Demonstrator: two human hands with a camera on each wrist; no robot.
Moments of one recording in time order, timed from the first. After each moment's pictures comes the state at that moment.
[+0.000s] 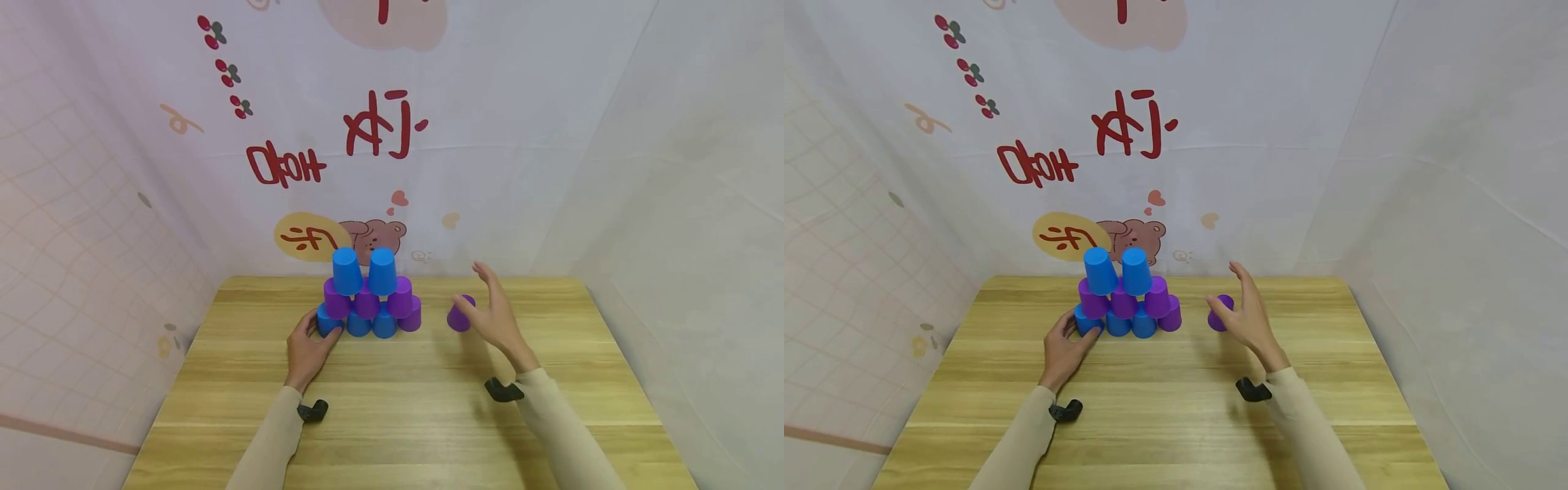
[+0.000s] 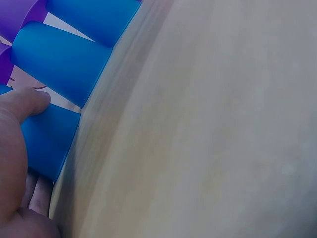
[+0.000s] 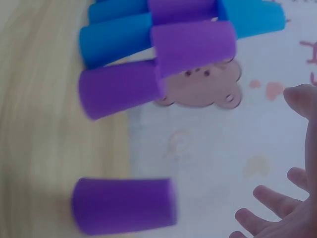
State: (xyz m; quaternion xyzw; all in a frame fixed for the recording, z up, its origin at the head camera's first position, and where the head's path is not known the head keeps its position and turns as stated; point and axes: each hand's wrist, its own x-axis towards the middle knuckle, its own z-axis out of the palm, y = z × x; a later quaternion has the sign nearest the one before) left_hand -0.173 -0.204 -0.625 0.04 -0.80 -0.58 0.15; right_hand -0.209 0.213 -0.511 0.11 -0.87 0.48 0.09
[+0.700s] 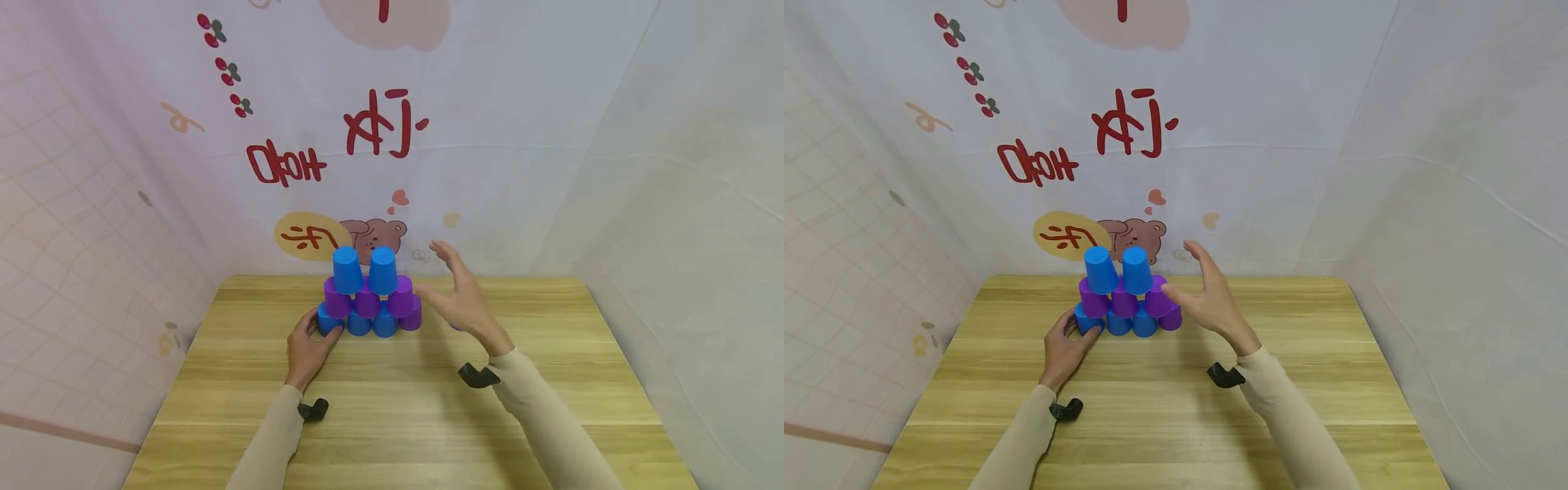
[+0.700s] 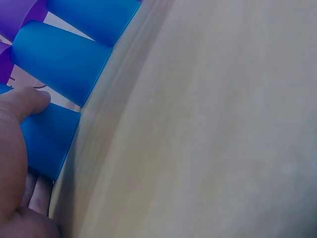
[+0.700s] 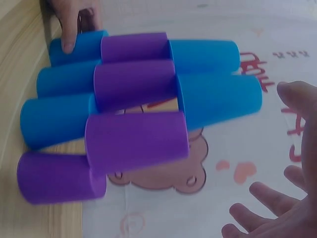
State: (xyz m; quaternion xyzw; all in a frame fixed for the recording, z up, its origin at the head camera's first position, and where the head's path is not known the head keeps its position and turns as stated) left_hand -0.175 -0.203 -0.626 0.04 -0.81 -0.57 0.15; right_hand -0.210 0.143 -0.447 0.20 -0.83 0.51 0.07
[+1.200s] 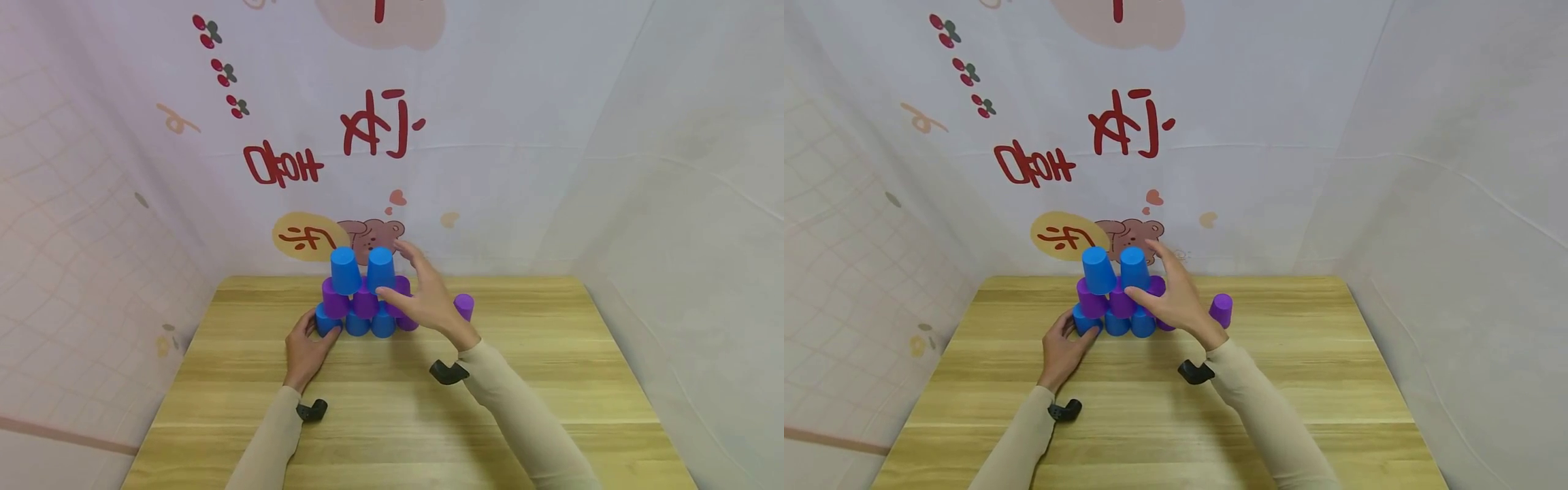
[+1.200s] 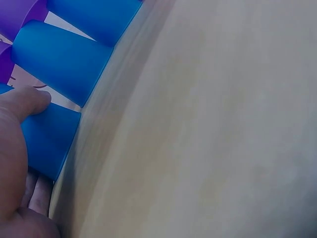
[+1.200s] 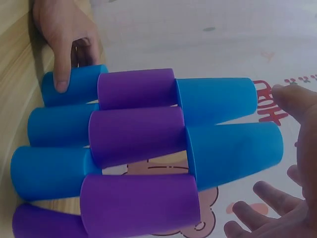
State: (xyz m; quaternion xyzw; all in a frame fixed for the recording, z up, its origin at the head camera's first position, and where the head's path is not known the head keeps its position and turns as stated) left_hand -0.175 -0.203 -0.626 0.04 -0.81 -0.56 0.16; right_hand -0.215 0.091 -0.445 0.24 -0.83 0.50 0.05
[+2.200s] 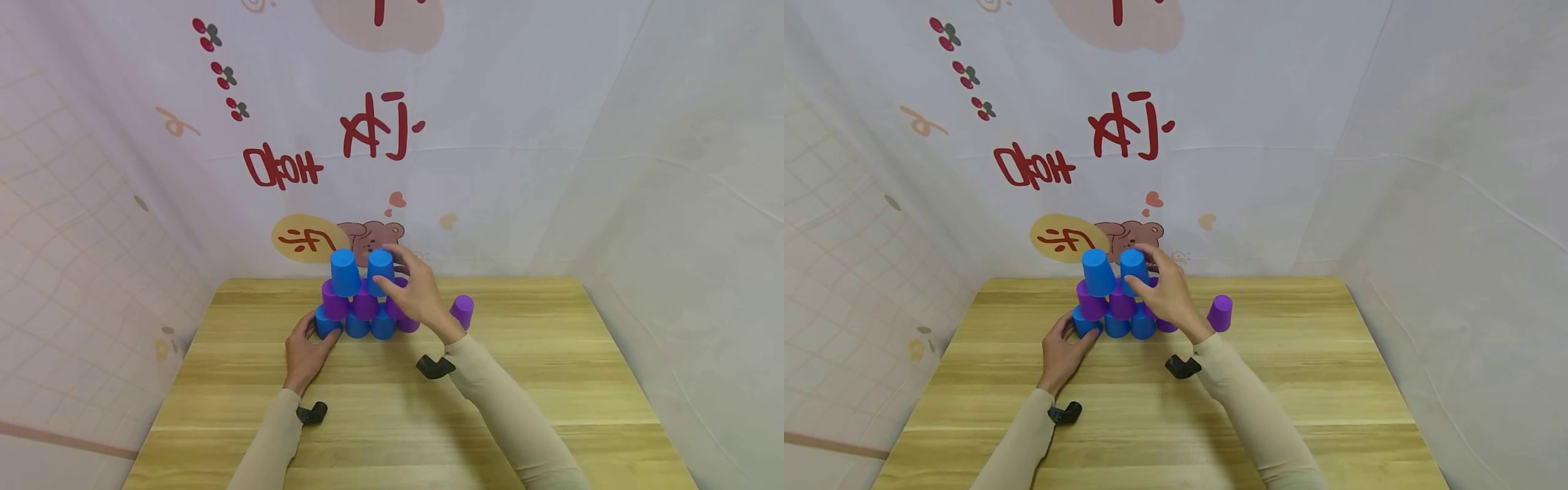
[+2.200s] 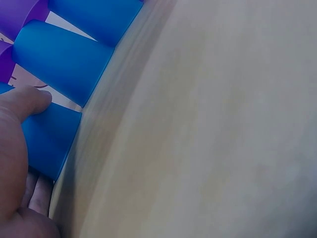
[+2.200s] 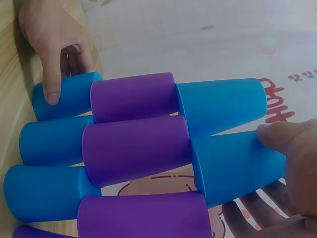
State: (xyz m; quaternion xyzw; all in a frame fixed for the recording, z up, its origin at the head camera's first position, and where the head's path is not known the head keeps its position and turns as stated) left_hand -0.175 -0.204 -0.627 0.04 -0.80 -0.58 0.15; right_hand -0.232 0.069 -0.450 0.27 -0.80 0.53 0.10
